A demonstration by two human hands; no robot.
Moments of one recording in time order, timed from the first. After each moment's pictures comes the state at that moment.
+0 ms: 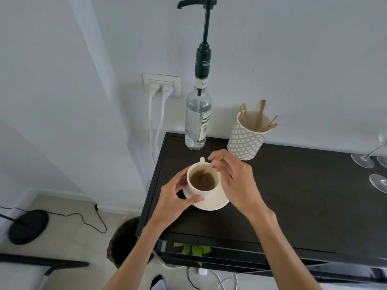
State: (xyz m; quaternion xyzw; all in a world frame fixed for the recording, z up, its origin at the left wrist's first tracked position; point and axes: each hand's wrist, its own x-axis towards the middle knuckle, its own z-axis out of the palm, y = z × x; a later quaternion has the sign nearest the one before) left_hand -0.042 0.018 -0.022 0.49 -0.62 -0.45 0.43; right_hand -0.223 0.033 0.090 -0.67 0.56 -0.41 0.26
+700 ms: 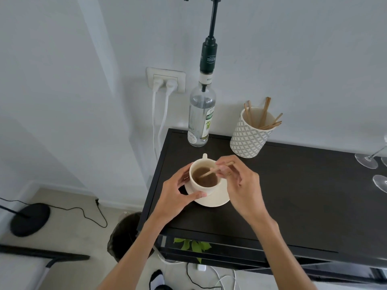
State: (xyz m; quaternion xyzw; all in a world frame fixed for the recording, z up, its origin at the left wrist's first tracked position) left_hand -0.041 0.016 -0.022 0.48 -0.61 -0.45 0.43; right_hand -0.225 0.049 0.074 -0.63 0.54 -0.47 0.29
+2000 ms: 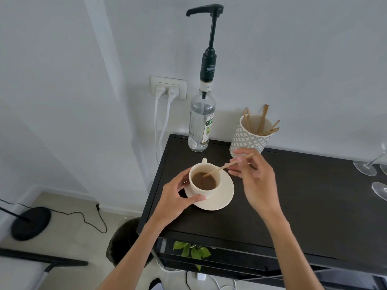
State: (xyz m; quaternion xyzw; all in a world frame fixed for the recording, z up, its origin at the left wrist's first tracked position) left_hand -0.041 0.017 -0.022 0.48 -0.62 -0.45 0.43; right_hand -0.251 0.038 0.086 -0.54 0.54 -0.54 0.34
